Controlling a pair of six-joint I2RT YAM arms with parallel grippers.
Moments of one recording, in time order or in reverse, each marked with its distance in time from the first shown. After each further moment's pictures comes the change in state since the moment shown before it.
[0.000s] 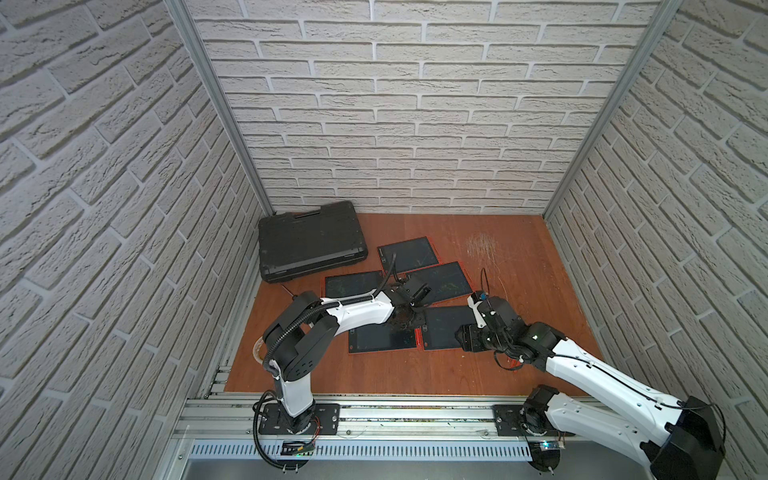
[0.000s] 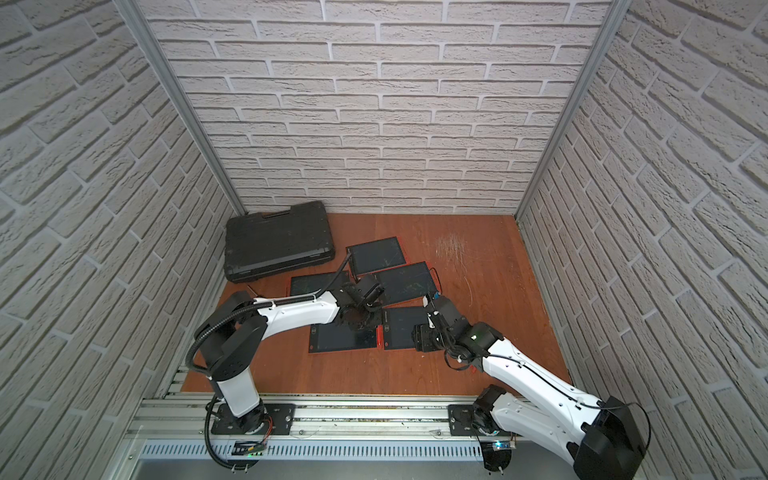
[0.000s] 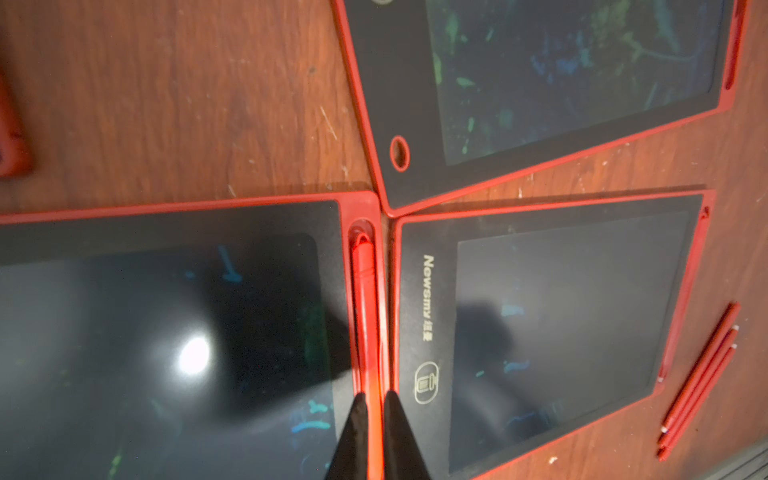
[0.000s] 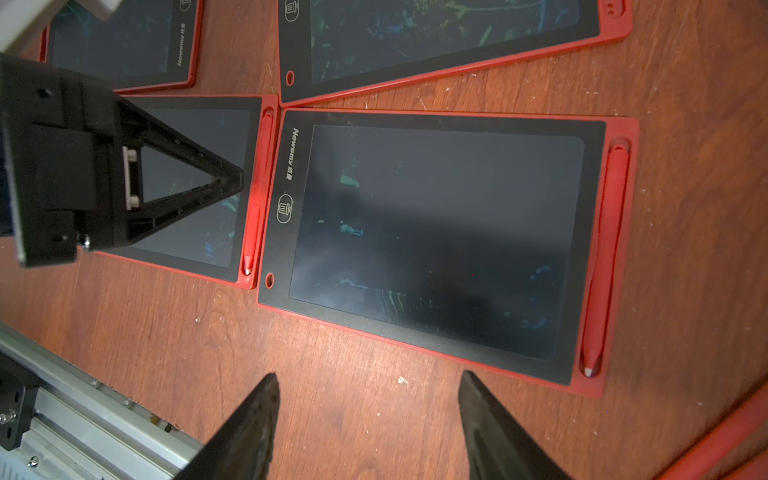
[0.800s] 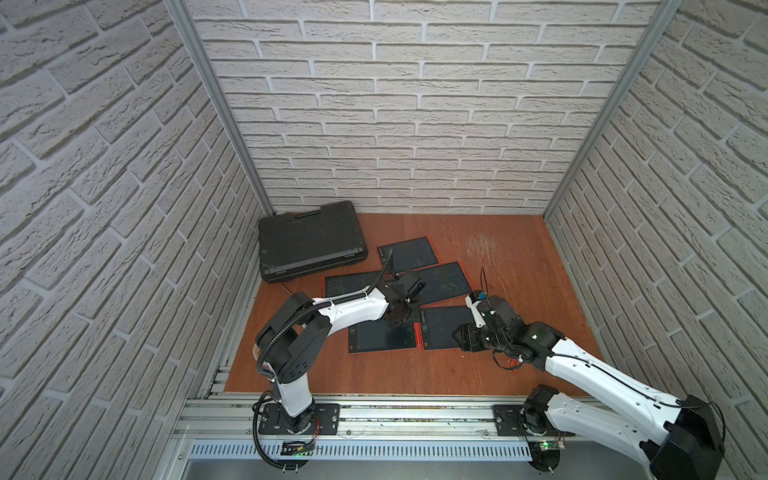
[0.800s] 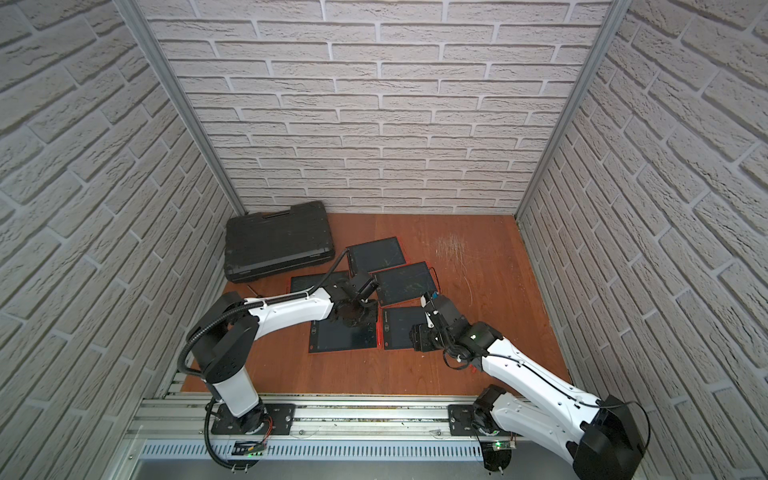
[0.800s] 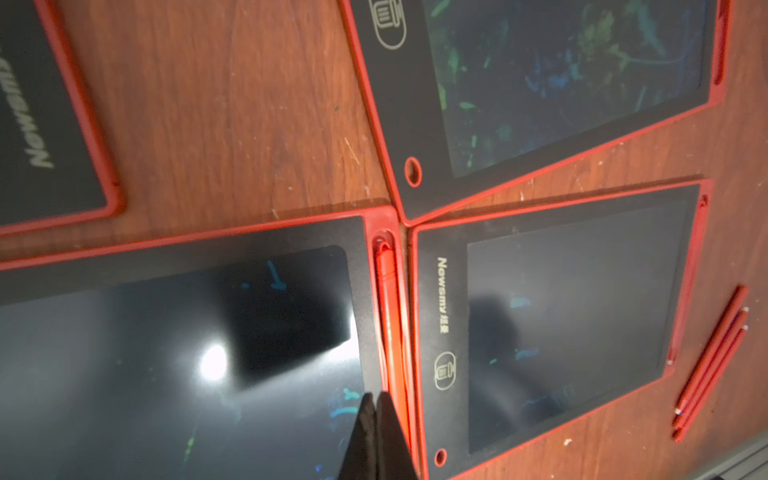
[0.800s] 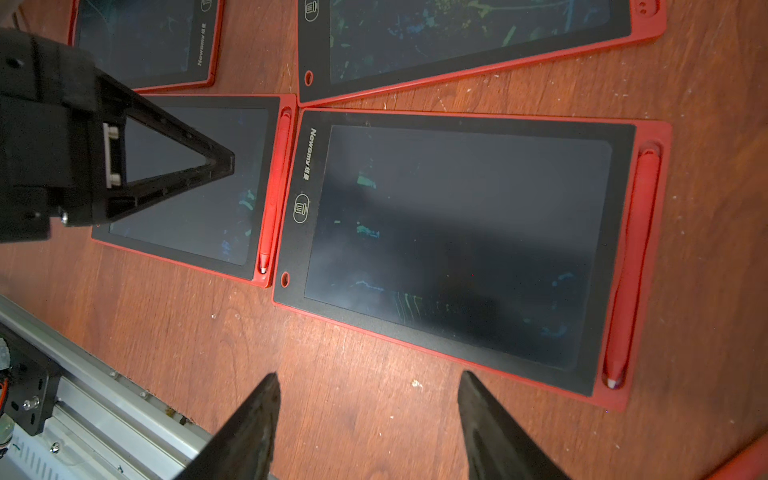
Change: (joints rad) left arm 0.029 -0.030 0.005 -0.048 0.026 0.095; right arm 0.000 0.007 0.000 0.022 -0.035 -0.004
